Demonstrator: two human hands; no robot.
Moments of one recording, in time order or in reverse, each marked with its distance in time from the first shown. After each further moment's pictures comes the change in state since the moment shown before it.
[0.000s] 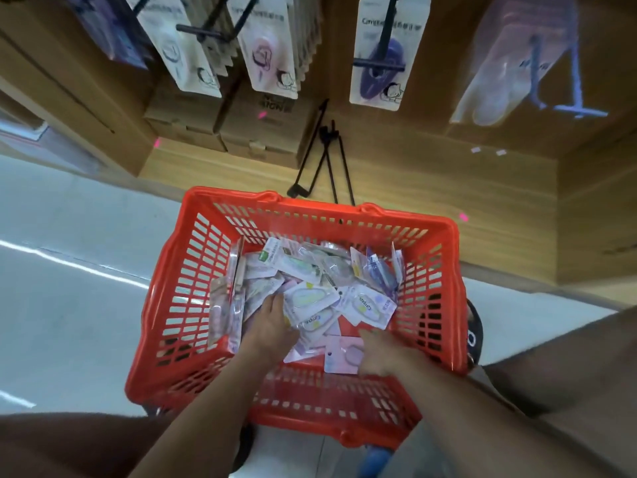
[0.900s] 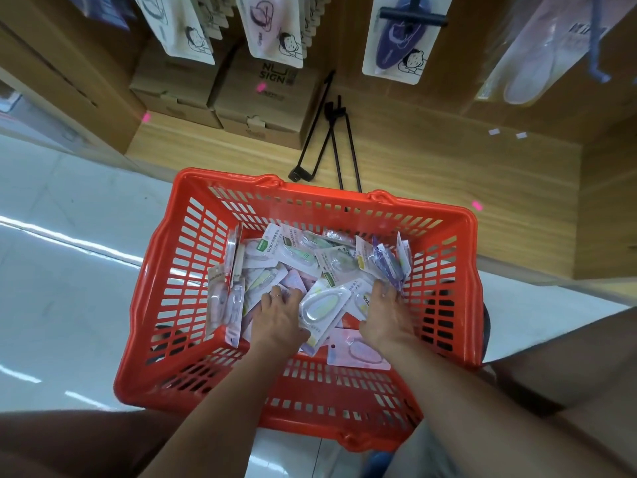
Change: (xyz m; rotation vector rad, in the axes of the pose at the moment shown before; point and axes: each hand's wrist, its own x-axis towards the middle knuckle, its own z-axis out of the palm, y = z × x) left_hand 0.011 0.011 0.020 0.398 -0.059 -0.022; right_hand 0.012 -0.013 -0.018 0.092 0.411 0.114
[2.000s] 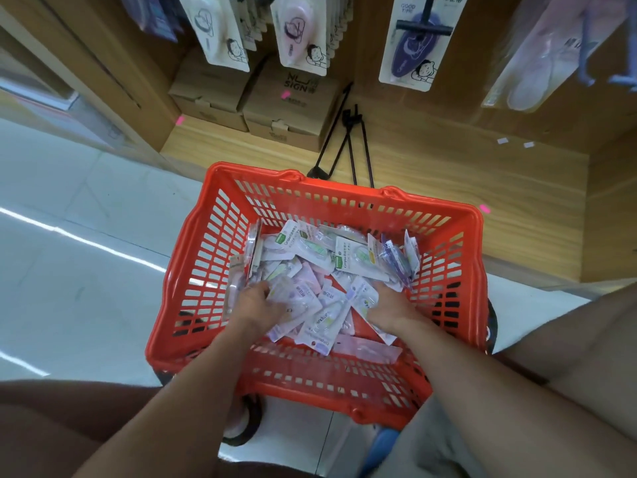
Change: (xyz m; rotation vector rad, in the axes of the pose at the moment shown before) left_hand -0.017 -0.059 -0.028 -0.581 0.052 -0.233; right_hand 0.000 -0.002 -0.017 0.287 -0.225 -0.016
